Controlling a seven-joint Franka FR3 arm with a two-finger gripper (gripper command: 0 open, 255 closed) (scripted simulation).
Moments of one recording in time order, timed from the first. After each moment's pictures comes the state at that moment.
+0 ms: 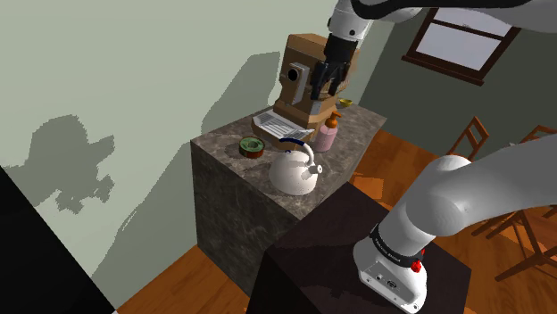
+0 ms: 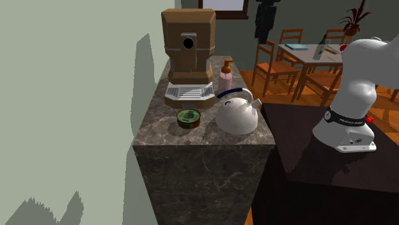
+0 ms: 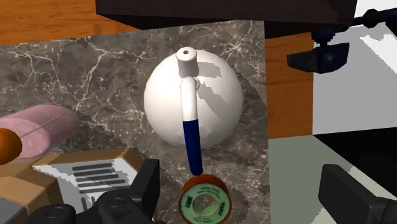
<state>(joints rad) 0.00 -0.58 -0.06 -2.35 -0.01 1.78 -0.06</state>
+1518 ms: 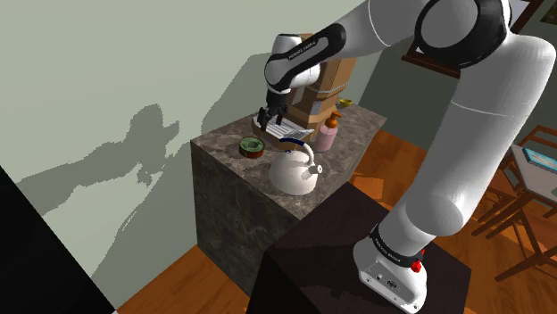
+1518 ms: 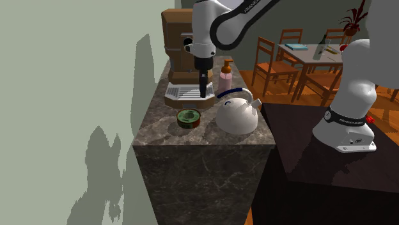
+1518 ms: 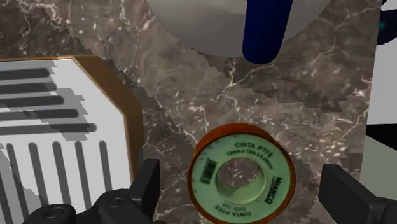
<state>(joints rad) 0.01 0.22 -0.09 -2.10 0.01 2.32 -0.16</state>
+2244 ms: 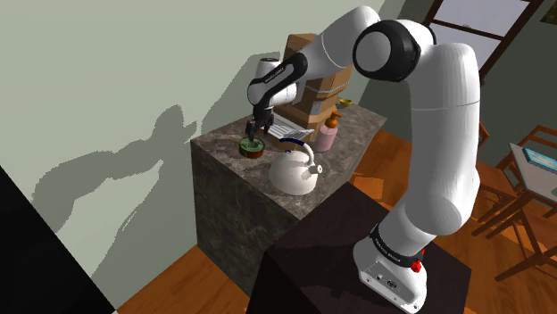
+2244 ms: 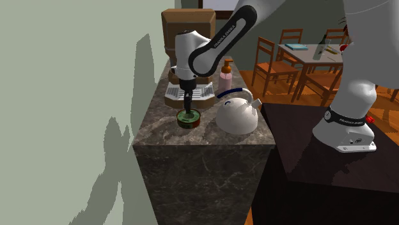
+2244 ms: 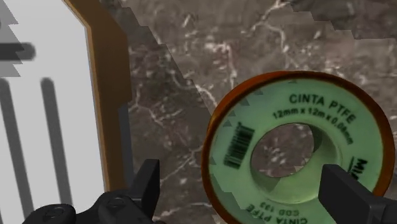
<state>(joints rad) -0.01 0.57 -0.08 -1.85 0.03 2.41 -0.20</state>
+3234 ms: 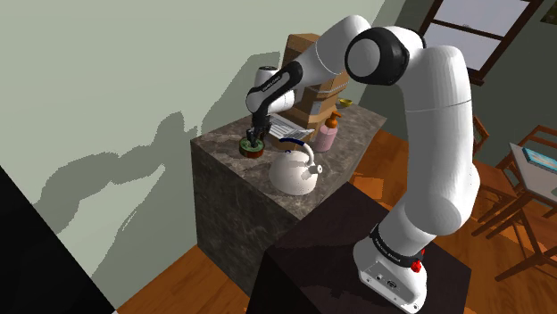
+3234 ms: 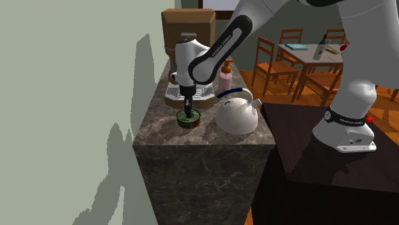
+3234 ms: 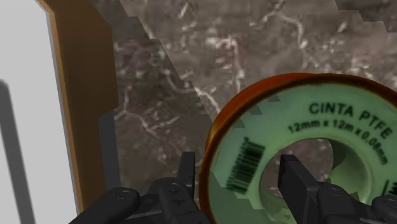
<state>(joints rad) -0.02 0.63 -0.07 -1.83 0.03 2.46 -0.20</state>
